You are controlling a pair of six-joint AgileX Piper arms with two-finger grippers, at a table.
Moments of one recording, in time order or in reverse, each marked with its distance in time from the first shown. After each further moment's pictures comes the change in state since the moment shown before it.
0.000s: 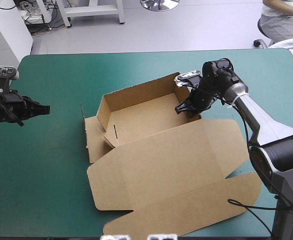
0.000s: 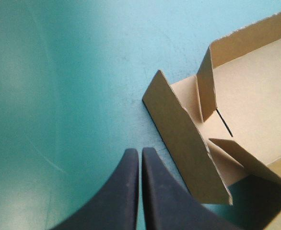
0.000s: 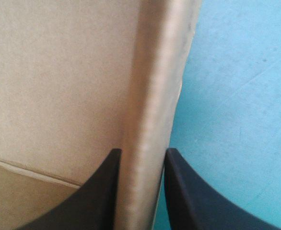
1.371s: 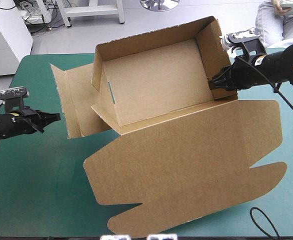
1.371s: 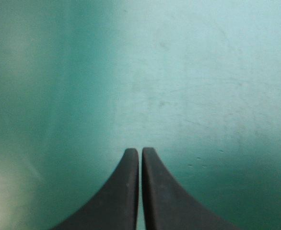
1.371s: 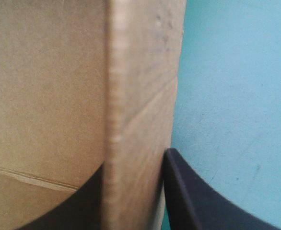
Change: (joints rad) left arm 0.000 0.063 0.387 -0.083 -0.446 -0.032; right arm -0.187 -0.505 0.001 0.205 0.018 -0.085
